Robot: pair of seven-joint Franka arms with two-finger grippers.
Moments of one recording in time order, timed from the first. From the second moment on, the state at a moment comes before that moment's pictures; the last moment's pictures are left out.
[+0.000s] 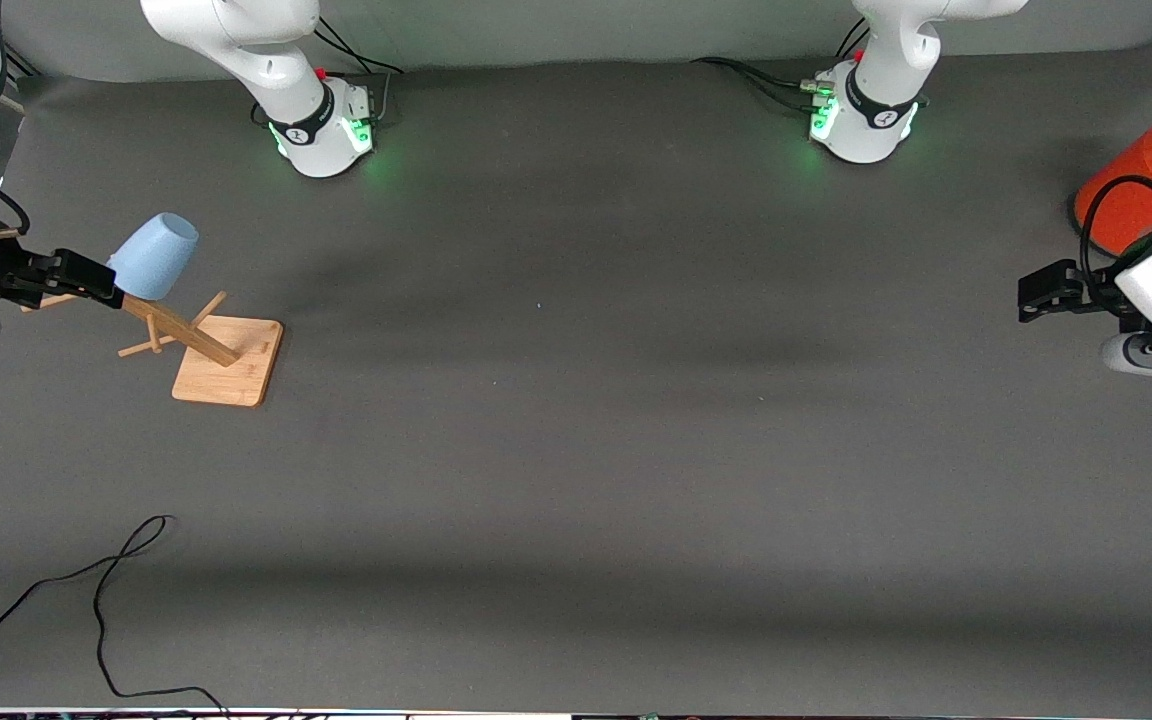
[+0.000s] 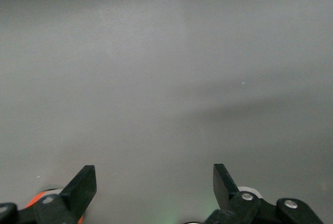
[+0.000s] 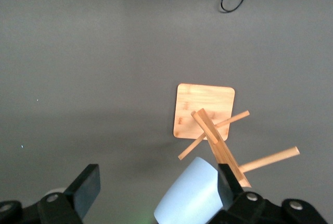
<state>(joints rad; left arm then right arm) -0.06 0.21 -0.01 -1.30 0.03 1.41 0.10 0.00 -0.01 -0.04 -1.65 -0.02 1.55 0.01</state>
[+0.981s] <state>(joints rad) -0.05 0.21 0.00 -1.30 0.00 1.38 0.10 -0.01 -0.34 -0.15 -2.01 -0.02 1.58 0.20</state>
